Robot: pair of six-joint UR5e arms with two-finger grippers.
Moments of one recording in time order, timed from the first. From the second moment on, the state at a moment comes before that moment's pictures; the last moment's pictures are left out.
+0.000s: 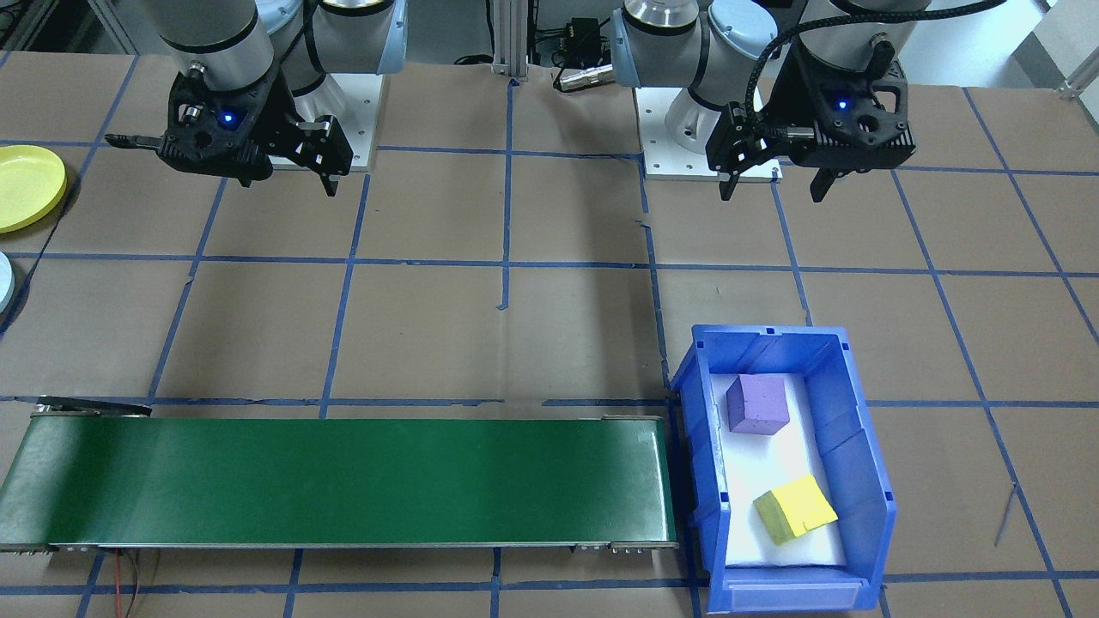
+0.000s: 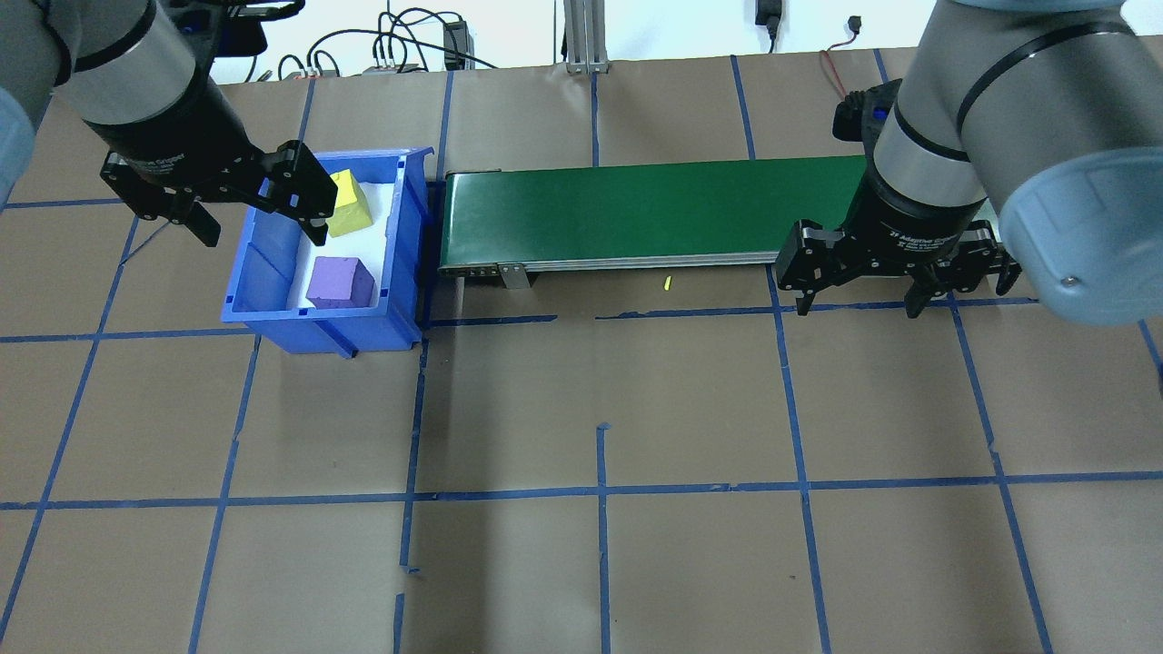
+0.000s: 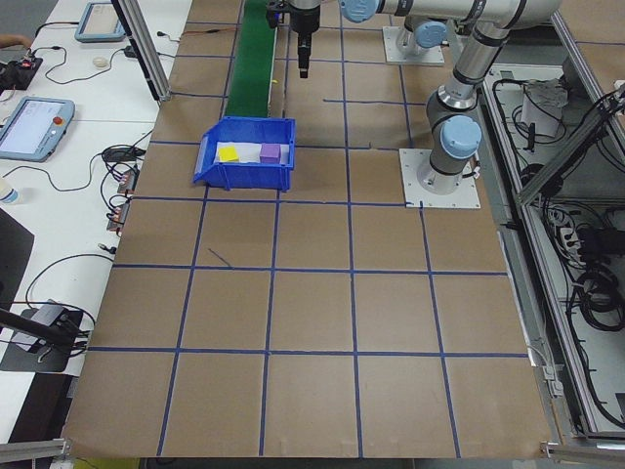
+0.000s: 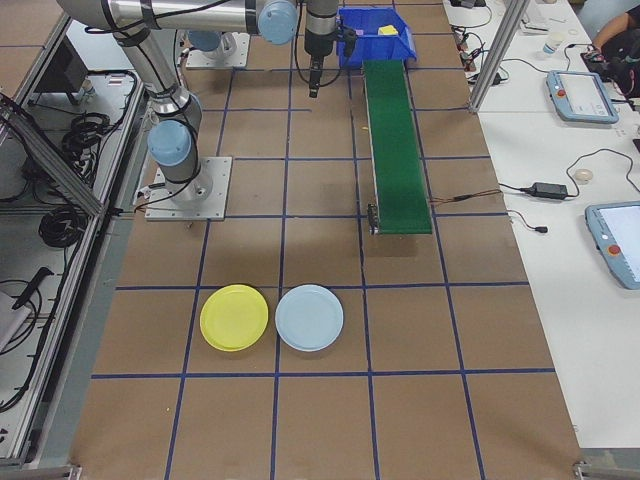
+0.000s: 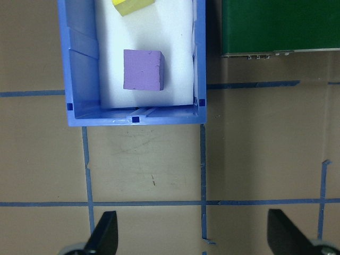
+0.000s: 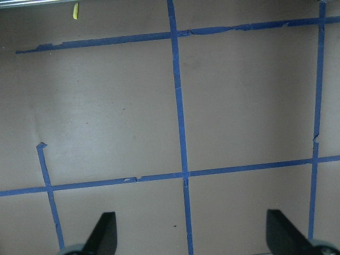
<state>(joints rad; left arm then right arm) -1.54 -1.51 -1.57 -1.63 1.61 0.05 1.61 -1.69 1.76 -1.56 -1.59 0.12</state>
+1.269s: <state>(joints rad) -1.47 -1.80 -1.59 -1.29 1.57 0.21 1.60 -1.69 1.76 -1.55 -1.59 0.12</state>
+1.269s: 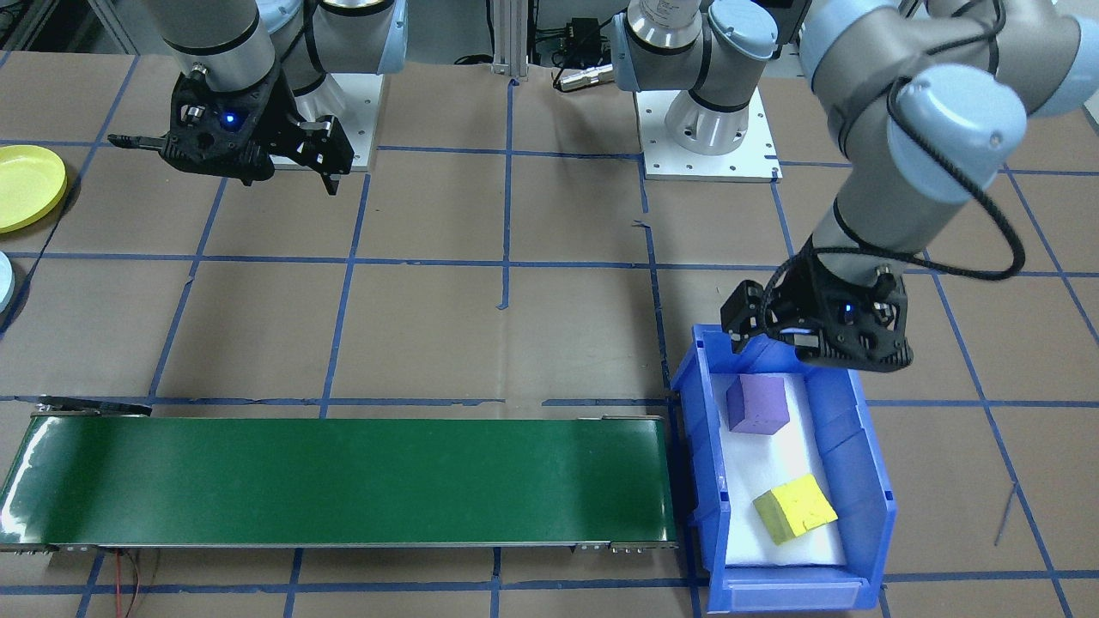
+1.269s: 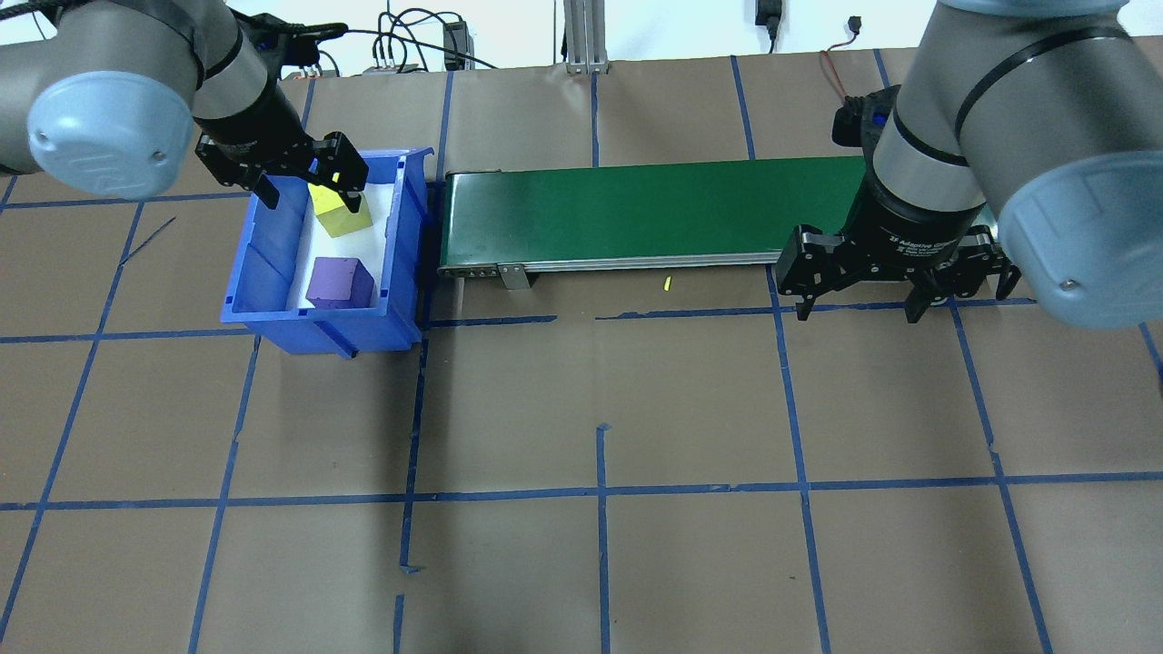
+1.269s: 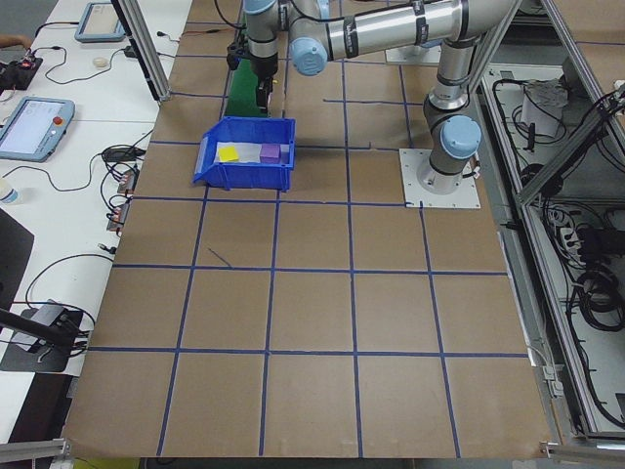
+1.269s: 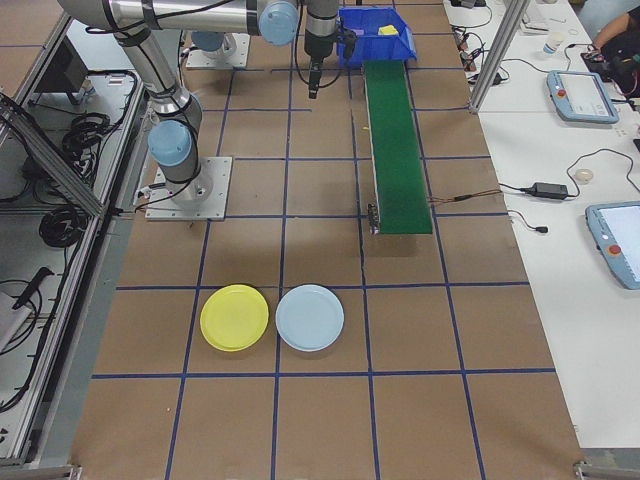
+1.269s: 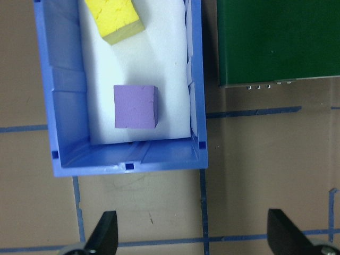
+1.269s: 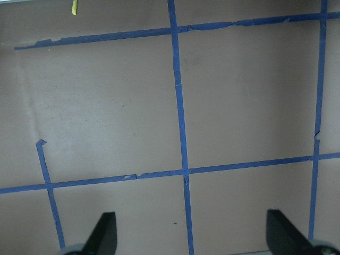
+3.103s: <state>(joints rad) -1.41 -1.89 -1.55 -1.33 1.58 0.15 1.61 -1.68 1.78 -1.56 -1.62 0.10</state>
